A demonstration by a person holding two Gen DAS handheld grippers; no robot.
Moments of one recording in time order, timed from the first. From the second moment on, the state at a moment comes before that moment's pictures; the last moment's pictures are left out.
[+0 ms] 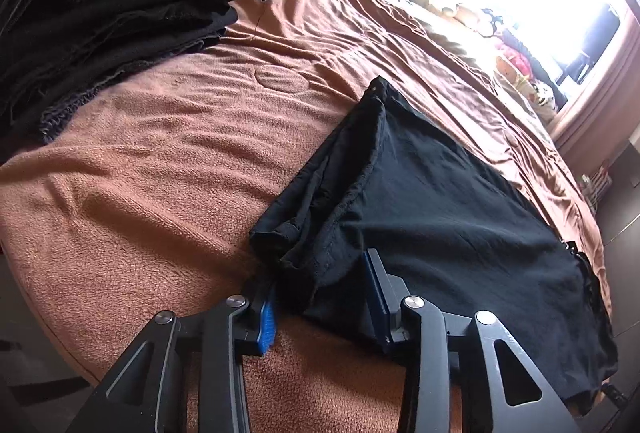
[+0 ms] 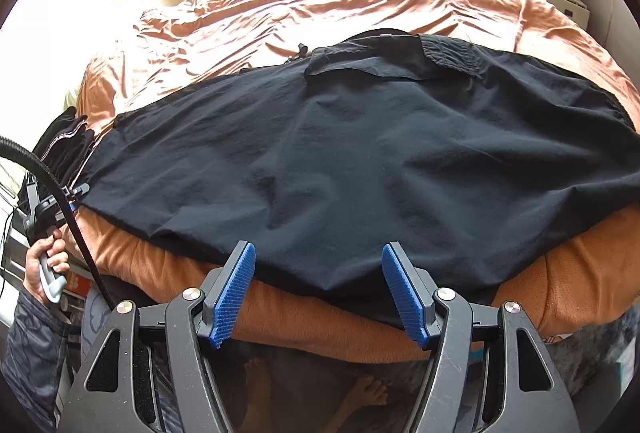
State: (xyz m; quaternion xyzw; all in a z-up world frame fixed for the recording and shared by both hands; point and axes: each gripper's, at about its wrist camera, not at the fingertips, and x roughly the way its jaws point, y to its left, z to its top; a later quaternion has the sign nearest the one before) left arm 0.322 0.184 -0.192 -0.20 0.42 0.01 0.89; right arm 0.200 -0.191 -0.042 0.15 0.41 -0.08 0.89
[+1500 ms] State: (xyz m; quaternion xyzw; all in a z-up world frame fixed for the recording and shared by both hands) left arm 0.326 0.178 -0.078 -0.28 0.34 -0.04 0.90; right arm 0.292 -0.118 -0.089 0.12 0.47 -0.01 0.87
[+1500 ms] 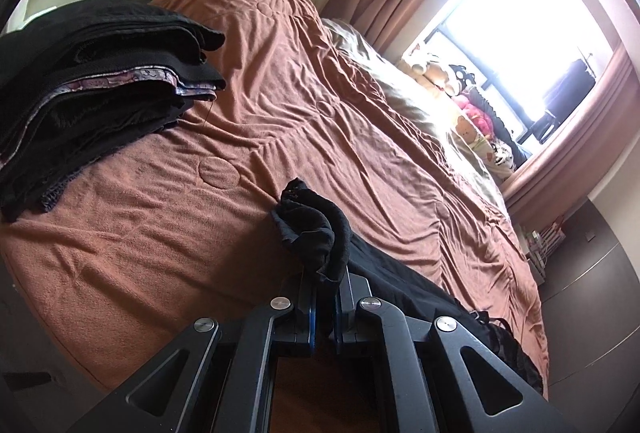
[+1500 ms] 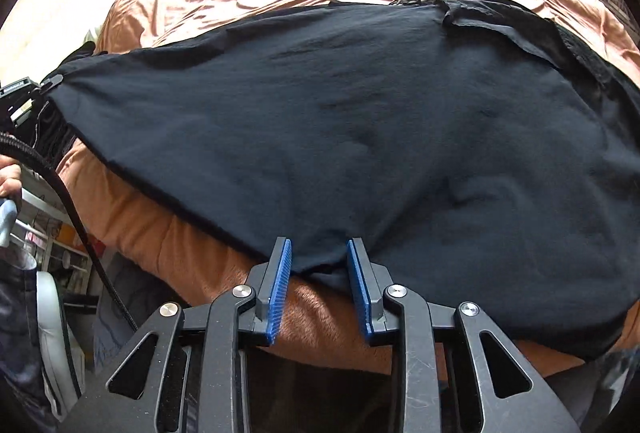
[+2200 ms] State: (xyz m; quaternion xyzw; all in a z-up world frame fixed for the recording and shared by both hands) left arm 0.325 0.180 -0.090 -0.32 0.34 -0.02 0.88; right arm 0.447 -0.189 -0.086 0.11 0.49 -0.07 0.86
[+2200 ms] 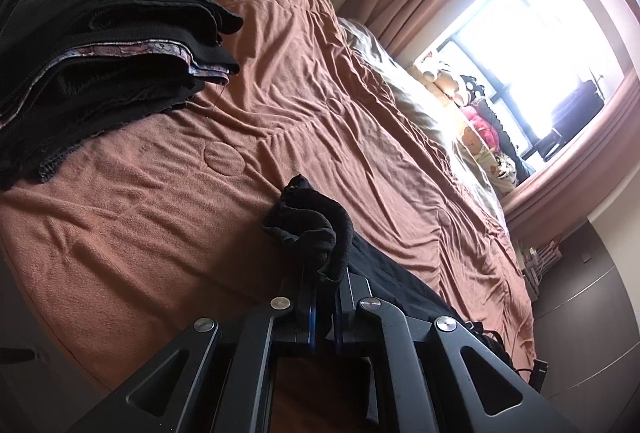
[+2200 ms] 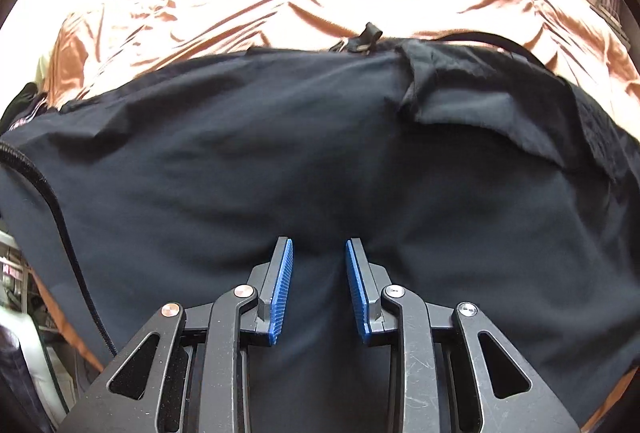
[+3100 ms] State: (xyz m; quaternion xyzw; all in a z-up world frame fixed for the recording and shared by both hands) left arm 0.324 0.126 0.005 -0.28 0.30 -0.06 0.91; right arm 0.400 -0.172 -0.096 0.12 0.50 -0.03 0.86
